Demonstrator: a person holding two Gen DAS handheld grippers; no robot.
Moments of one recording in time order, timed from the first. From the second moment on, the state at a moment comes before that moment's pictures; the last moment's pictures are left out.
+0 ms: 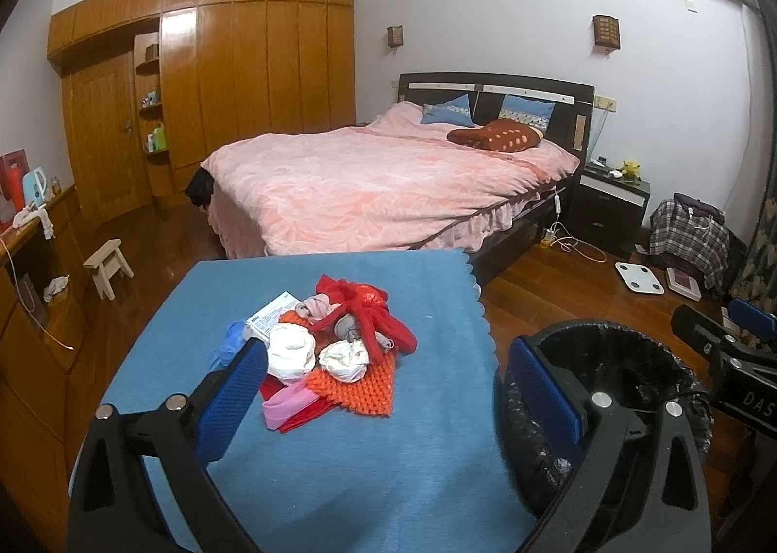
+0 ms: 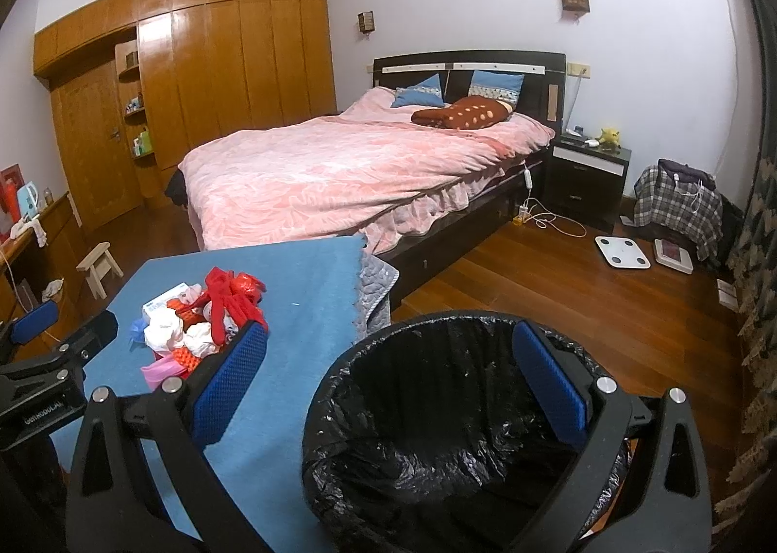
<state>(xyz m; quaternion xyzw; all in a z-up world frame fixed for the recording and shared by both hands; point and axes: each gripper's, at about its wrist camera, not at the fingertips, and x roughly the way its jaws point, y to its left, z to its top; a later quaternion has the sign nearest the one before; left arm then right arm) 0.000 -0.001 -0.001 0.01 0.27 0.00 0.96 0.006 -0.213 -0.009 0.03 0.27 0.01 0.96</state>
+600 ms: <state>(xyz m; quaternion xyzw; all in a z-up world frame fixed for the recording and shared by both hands) 0.025 0.082 -0.032 -0.01 0.28 0.05 0.96 0.044 -0.162 -0.026 0.02 0.28 0.05 0.96</state>
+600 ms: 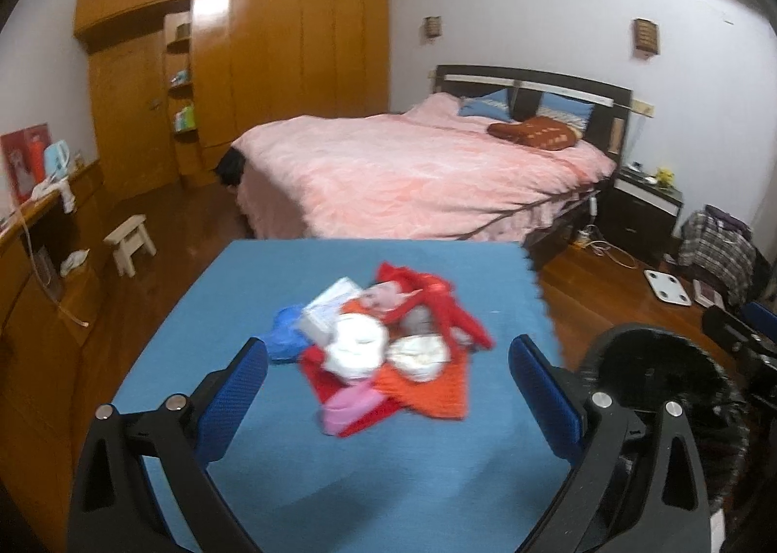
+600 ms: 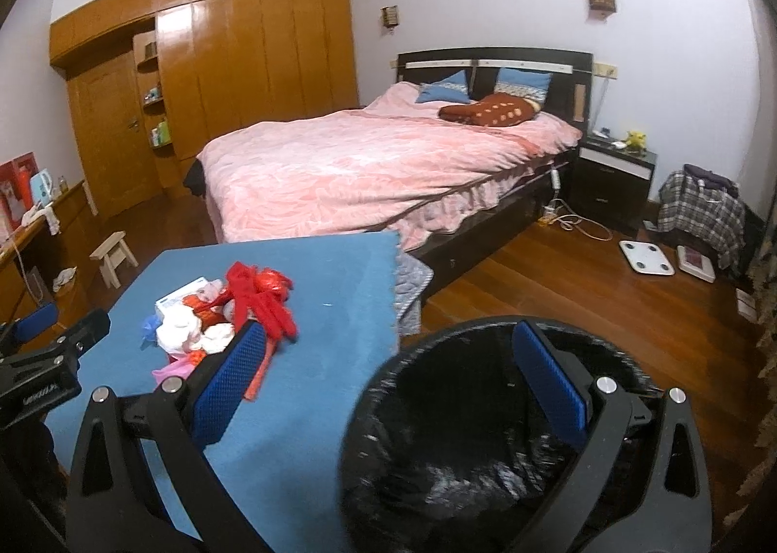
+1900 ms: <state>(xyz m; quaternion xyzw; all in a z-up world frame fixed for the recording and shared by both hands) 0.132 0.119 -0.145 -0.01 0.37 0.00 0.93 0.143 -0.064 -0.120 -0.02 0.35 0.10 0.93</state>
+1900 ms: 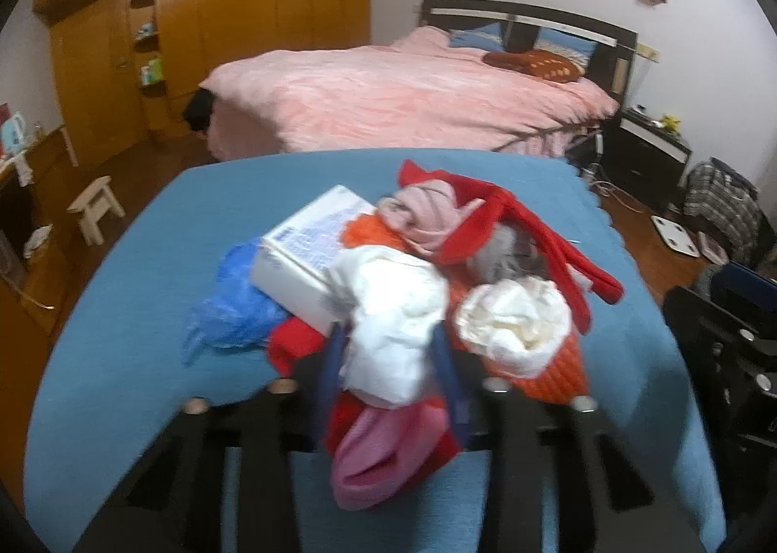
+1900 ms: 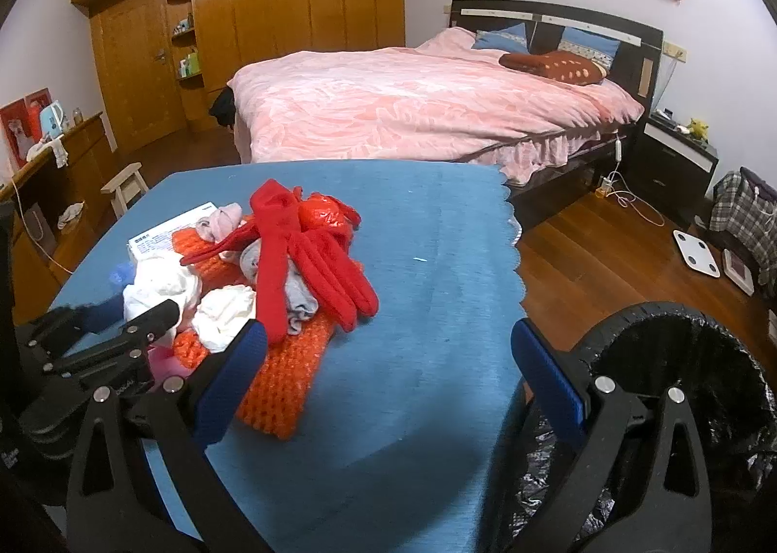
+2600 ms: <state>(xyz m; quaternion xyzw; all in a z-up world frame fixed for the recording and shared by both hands) 0.096 0.173 -0.129 -0.01 0.35 0.07 0.93 0.133 -0.003 -0.130 -0.02 0.36 0.18 0.92</state>
